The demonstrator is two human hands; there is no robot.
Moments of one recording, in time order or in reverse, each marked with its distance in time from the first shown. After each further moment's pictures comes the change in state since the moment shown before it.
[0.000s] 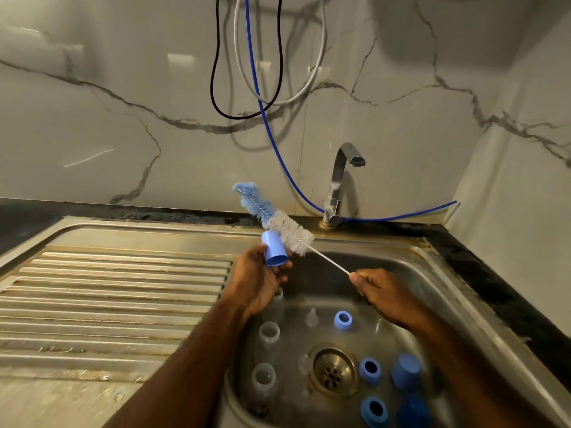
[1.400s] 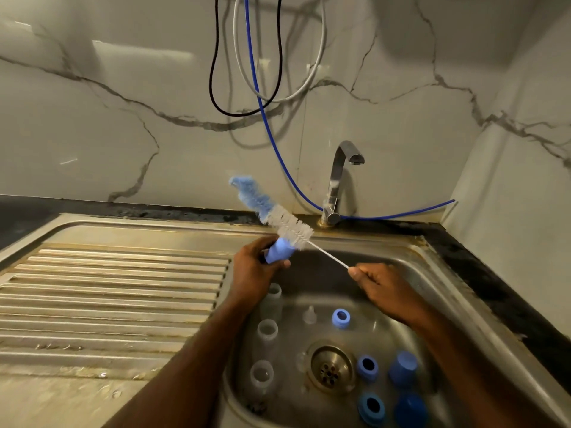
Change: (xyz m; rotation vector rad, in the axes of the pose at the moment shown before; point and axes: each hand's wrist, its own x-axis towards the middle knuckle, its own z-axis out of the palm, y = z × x) left_hand 0.008 -0.007 -0.014 0.995 0.156 0.633; right_hand 0.001 0.001 -0.006 -0.054 0.051 -0.078
